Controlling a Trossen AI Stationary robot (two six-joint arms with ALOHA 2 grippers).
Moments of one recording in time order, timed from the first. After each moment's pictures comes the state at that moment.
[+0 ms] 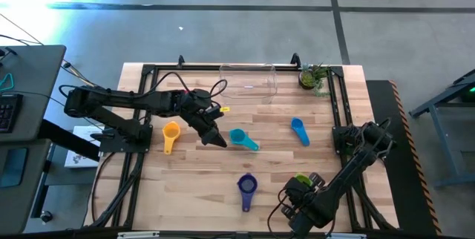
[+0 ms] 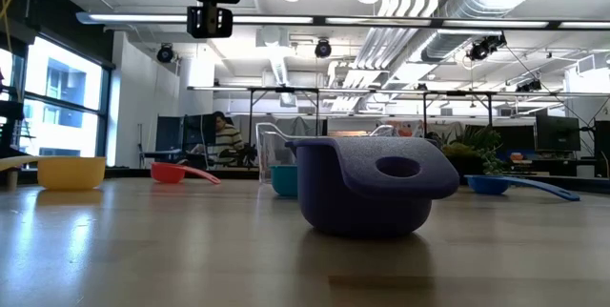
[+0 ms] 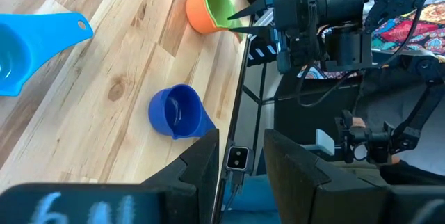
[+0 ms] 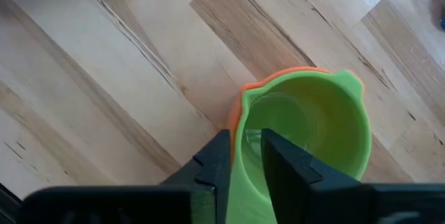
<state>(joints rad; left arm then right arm) 0.05 1.34 1.02 -0.29 0.54 -0.81 0.86 1.94 1.48 -1.21 0.28 1.61</state>
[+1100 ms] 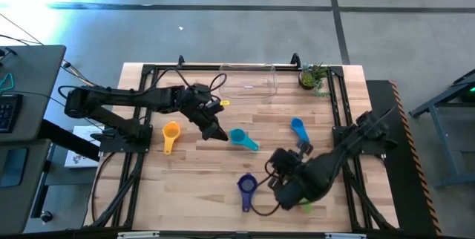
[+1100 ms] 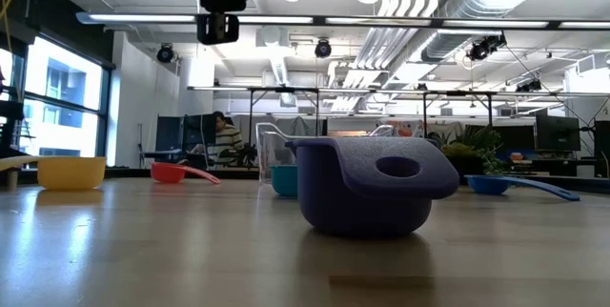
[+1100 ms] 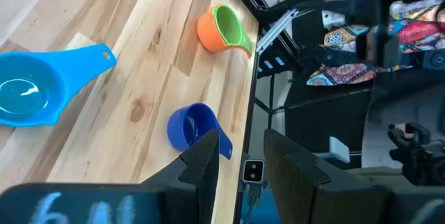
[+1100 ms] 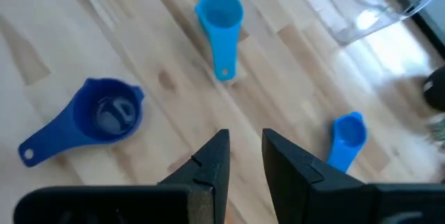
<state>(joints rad) 0.11 1.34 1.02 -0.29 0.54 -0.72 0.64 1.85 1.89 -1.57 0.58 1.21</state>
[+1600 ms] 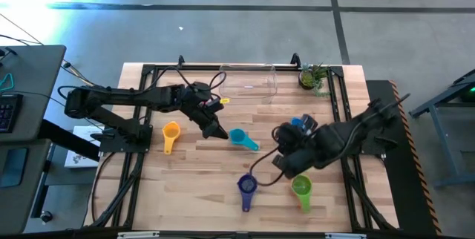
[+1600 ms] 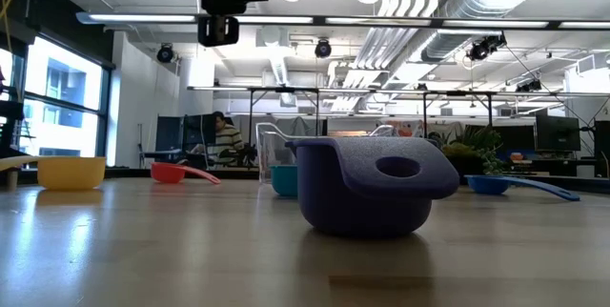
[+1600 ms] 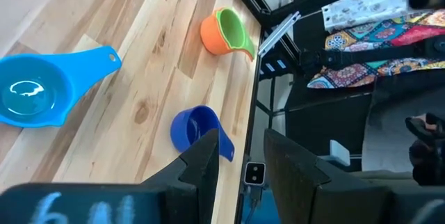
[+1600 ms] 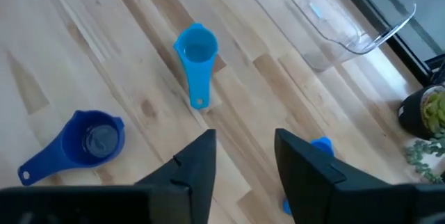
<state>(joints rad) 0.12 1.34 1.02 -0.29 0.55 -0.72 0.50 1.68 1.89 -1.57 0.56 1.02</state>
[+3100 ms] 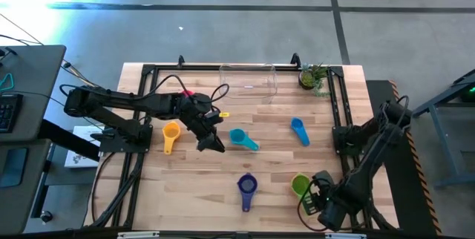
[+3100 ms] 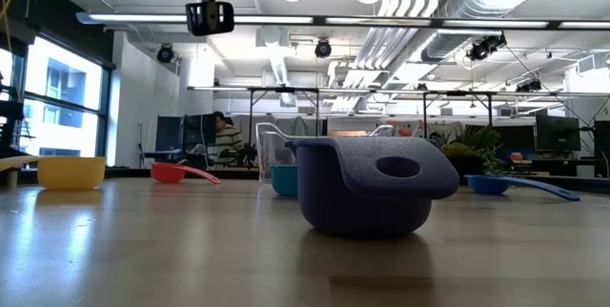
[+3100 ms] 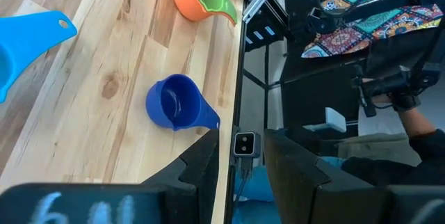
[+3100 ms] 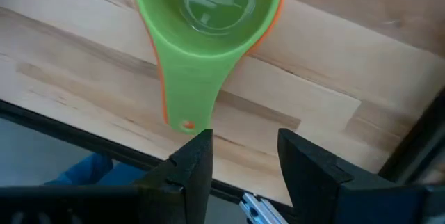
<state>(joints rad) 0.00 1.34 1.02 -0.30 0.55 -0.71 0.99 1.61 1.20 -1.01 0.05 2.20</state>
